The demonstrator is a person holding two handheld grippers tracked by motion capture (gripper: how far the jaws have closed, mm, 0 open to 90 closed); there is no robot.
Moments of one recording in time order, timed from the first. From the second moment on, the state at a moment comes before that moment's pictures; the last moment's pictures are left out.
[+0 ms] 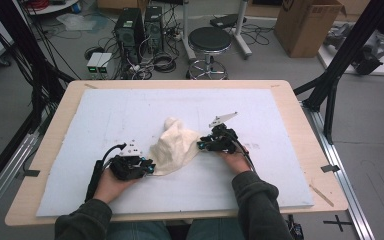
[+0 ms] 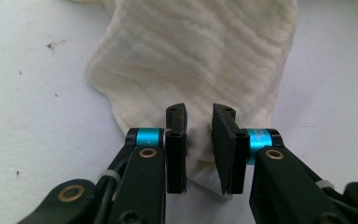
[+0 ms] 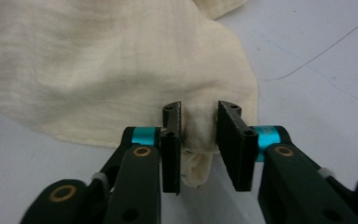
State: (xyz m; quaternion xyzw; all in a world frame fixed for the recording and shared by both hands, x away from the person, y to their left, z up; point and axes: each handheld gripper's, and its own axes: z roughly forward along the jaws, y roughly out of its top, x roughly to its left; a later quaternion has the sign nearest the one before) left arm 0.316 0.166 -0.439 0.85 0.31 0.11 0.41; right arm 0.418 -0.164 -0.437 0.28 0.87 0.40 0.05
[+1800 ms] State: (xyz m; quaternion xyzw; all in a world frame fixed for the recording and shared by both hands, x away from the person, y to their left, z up) left arm 0.274 0.189 -0.402 0.82 0.30 0.13 0.48; right arm 0.343 -0.194 -0.379 0.23 0.87 0.43 0.07
